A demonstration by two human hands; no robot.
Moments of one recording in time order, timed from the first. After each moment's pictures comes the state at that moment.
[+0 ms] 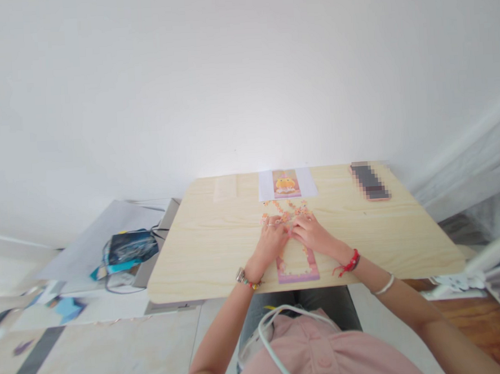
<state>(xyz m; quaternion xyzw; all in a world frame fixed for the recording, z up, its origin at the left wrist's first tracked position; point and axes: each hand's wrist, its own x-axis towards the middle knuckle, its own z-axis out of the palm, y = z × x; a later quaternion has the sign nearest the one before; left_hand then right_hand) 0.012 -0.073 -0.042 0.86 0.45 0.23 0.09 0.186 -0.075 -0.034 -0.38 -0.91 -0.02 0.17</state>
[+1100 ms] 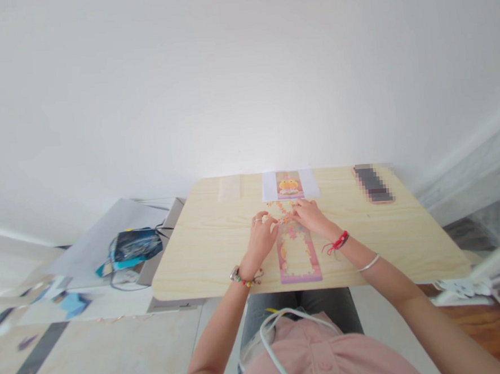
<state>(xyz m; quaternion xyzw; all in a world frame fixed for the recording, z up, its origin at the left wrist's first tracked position) -0.010 -0.066 -0.027 0.80 0.53 0.28 0.06 0.179 -0.018 -0.030 -0.52 -0.85 0.05 0.09</state>
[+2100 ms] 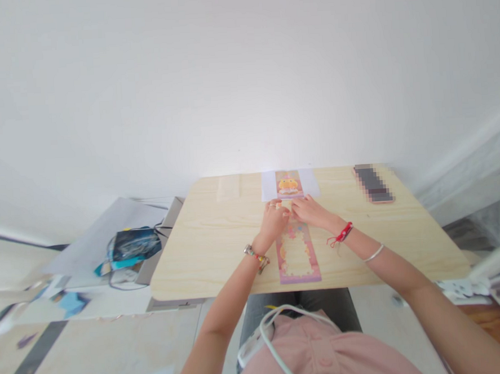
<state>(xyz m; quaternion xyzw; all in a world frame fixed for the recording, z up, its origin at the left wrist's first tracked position) 0.025 -0.023 -0.030 0.83 0.50 0.25 0.08 0.188 -0.010 -0.013 -0.41 -0.91 -0.01 0.04</state>
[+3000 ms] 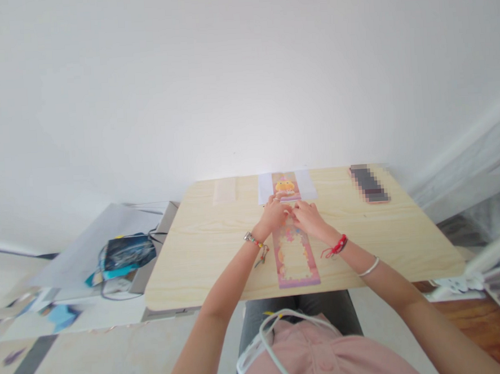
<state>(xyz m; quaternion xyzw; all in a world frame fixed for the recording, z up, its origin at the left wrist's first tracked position) 0.032 0.015 -0.032 0.88 0.43 0.19 0.11 0.179 -0.026 -0.025 -0.55 -0.83 0.04 0.08</state>
